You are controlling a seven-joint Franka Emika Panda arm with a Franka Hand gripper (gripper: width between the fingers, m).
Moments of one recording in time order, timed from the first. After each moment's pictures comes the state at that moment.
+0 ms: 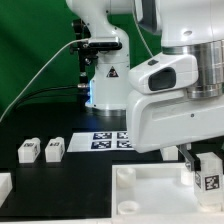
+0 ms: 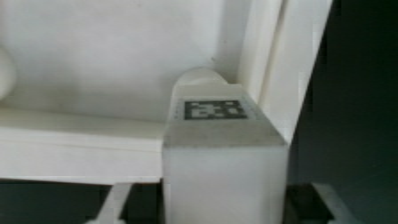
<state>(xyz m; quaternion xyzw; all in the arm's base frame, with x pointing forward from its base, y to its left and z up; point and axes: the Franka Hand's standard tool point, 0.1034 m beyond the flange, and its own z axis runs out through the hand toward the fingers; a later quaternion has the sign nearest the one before) 0.636 0.113 0.091 -1.00 0.01 -0.01 0.06</state>
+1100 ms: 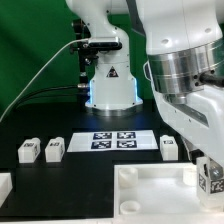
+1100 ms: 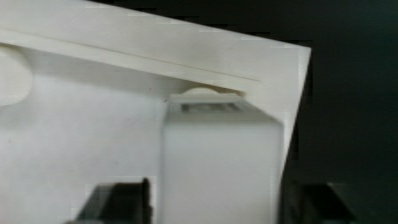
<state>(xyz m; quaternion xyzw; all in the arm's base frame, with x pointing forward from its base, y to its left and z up) 0.637 0.106 0.087 -0.78 0.62 0.06 0.08</state>
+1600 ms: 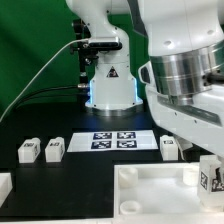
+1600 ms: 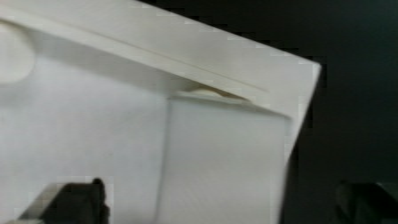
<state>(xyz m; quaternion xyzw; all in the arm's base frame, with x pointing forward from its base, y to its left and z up) 0.629 0.118 0.080 -0.87 0.49 0.05 0.08</state>
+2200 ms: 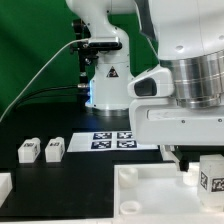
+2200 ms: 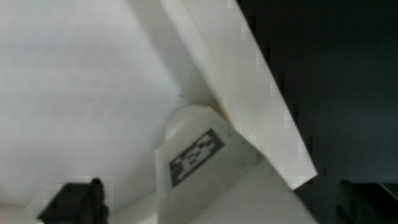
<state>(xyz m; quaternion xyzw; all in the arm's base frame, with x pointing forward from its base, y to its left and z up) 0.628 0.117 0.077 -0.99 0.14 0.02 0.07</state>
